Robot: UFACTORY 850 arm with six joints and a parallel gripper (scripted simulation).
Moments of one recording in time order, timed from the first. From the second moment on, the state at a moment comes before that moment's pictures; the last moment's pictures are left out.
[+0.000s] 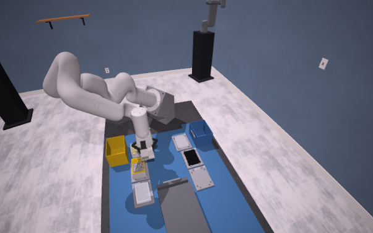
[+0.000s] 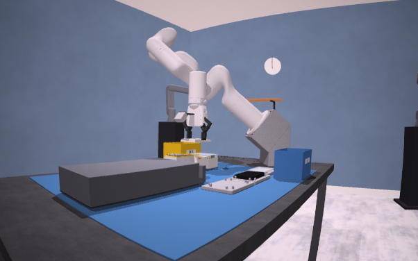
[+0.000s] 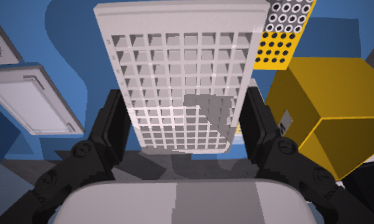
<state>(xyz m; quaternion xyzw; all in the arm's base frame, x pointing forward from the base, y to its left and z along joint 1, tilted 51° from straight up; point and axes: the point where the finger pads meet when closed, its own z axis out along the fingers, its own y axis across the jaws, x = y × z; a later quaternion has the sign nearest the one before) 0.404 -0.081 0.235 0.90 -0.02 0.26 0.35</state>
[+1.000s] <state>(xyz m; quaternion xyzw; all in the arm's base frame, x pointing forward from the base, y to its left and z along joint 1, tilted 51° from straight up) 0.358 -0.130 0.252 0.90 -0.02 0.26 0.35</state>
